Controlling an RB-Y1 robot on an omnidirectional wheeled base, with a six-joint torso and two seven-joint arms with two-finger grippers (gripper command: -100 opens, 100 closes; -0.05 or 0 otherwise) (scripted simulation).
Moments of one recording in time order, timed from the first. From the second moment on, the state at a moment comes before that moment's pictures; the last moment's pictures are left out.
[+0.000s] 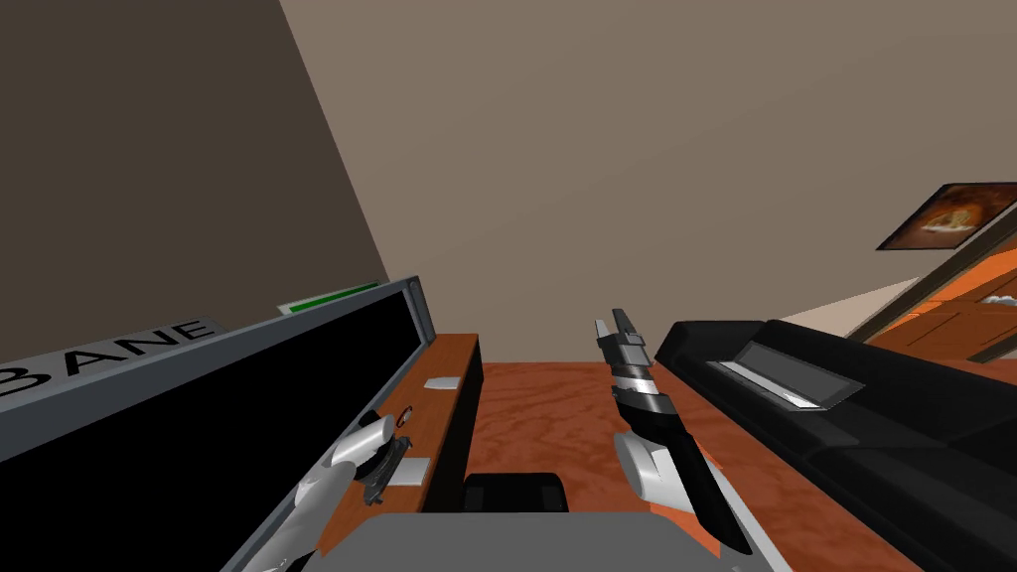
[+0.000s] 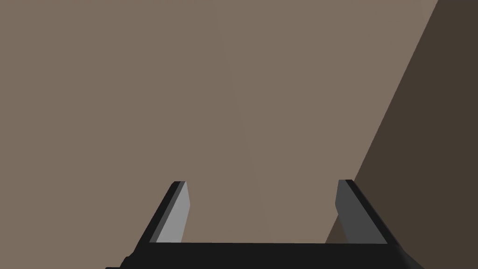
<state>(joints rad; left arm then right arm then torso) -0.10 0.37 0.32 -0.86 0.37 1.08 -0.64 0.46 -0.03 -0.03 -2.29 0.02 -0.35 -0.02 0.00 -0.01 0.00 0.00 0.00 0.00</state>
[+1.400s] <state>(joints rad) -0.02 0.37 0.44 -0.81 0.41 1.00 -0.92 0.46 -0.03 -0.03 -2.29 0.02 -0.35 -0.02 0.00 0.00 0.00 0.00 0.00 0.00</state>
